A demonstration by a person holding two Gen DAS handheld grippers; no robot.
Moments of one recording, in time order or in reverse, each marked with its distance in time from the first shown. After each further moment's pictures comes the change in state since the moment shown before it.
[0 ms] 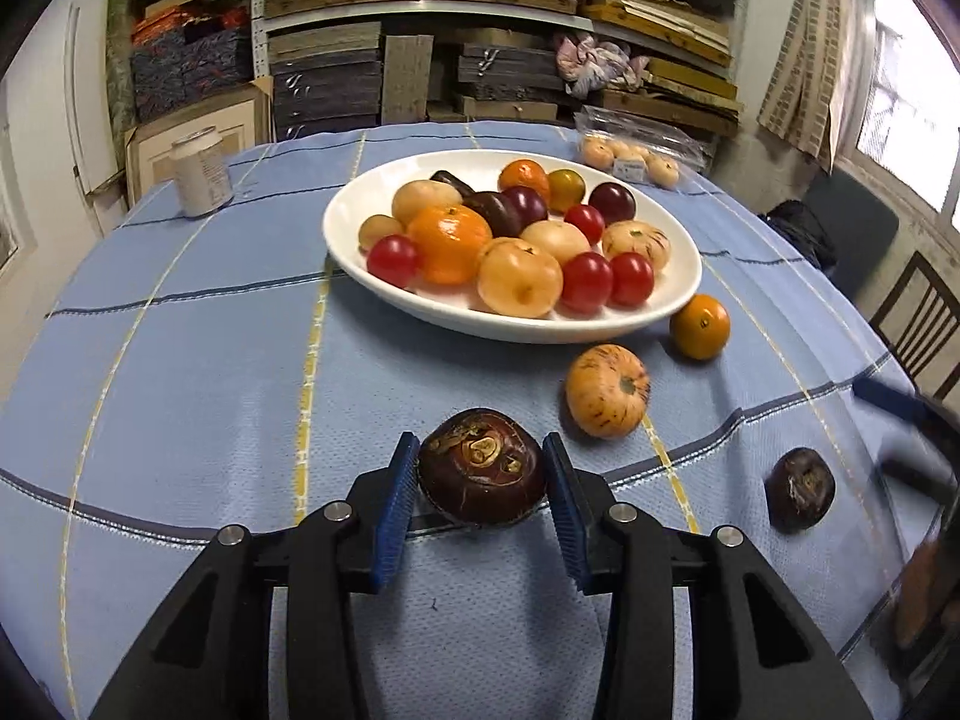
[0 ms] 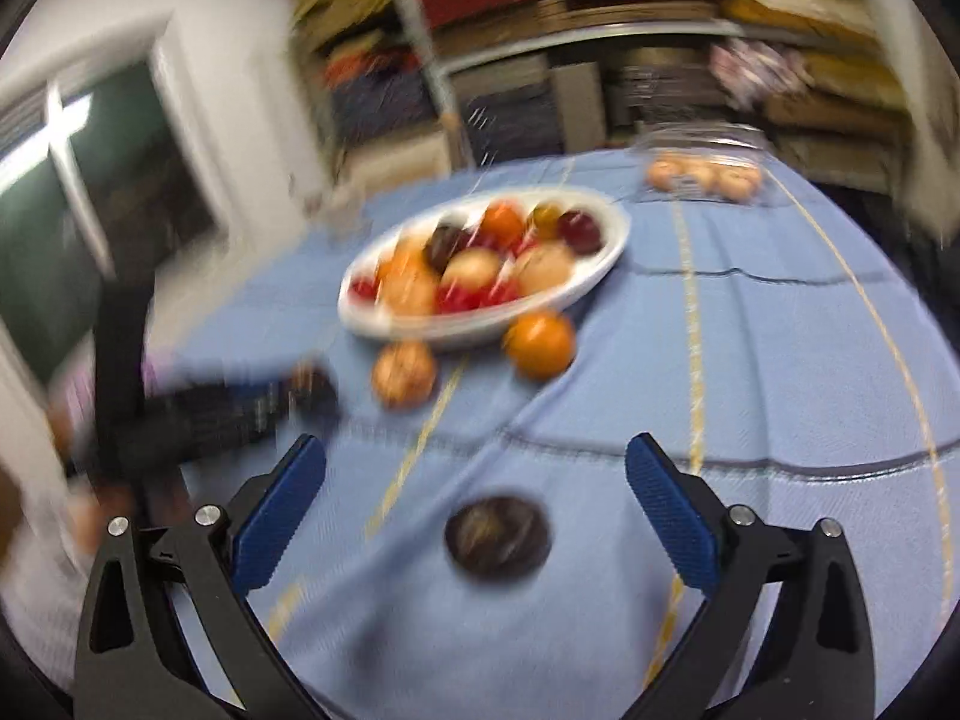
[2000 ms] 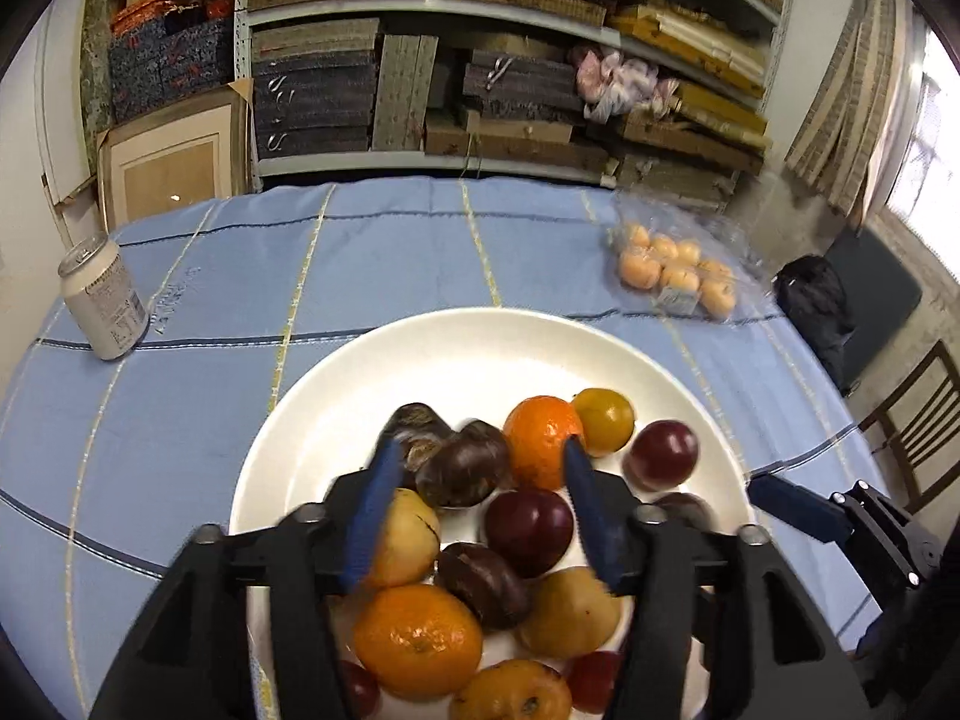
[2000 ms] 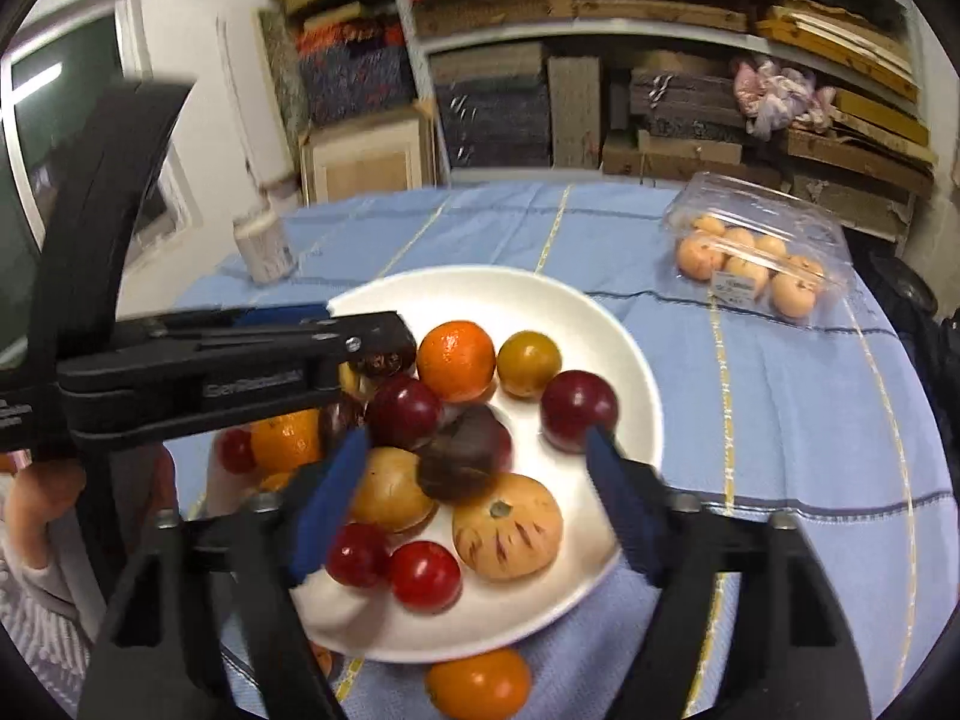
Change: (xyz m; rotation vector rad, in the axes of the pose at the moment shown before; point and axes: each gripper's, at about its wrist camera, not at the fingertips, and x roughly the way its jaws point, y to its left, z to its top) left arm 0.093 0.003 0.173 -0.066 0.002 -0.041; right arm 0.119 -0.042 0.149 0.003 0.001 -0.057
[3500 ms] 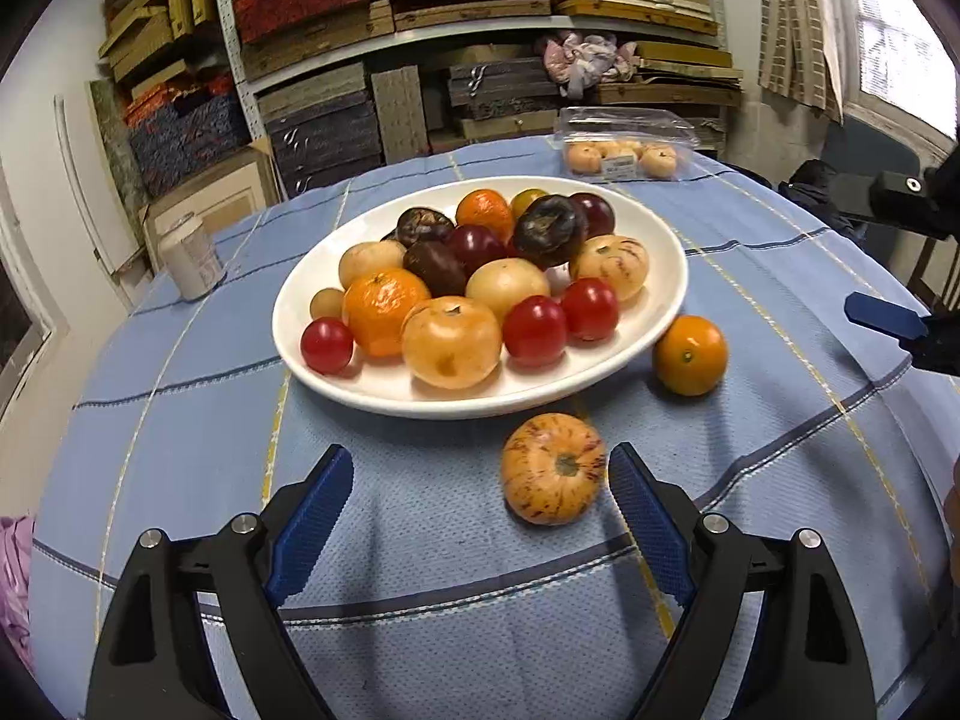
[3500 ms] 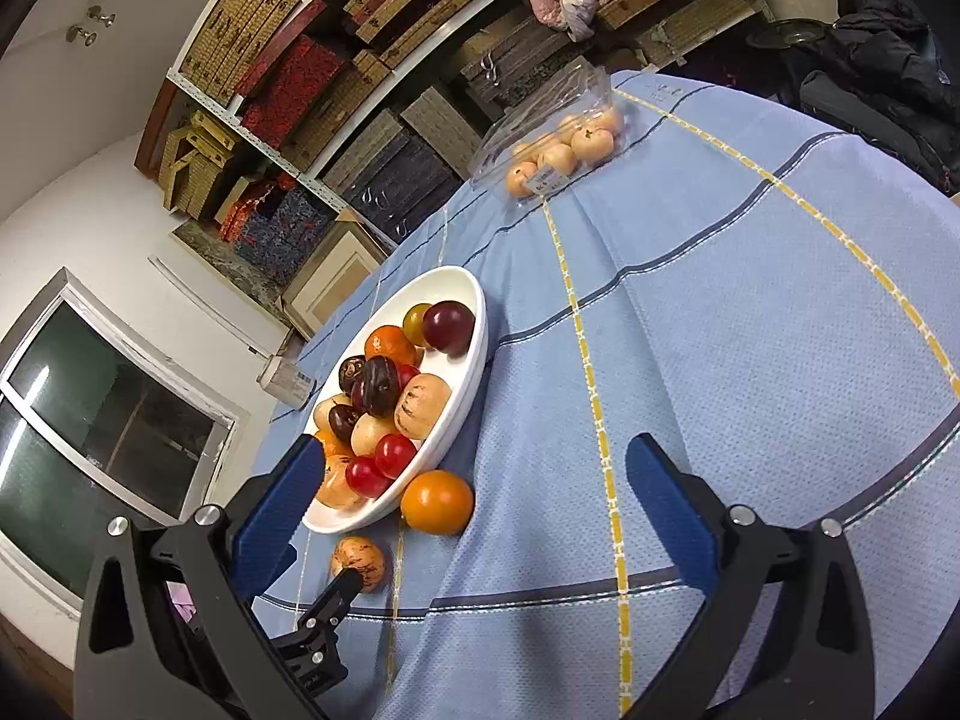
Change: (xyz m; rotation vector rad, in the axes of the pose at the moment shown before) left arm -0.063 -0.053 -0.153 0.210 -0.045 0.194; right arm -0.104 -0.088 -0.105 0.628 -0.119 0.151
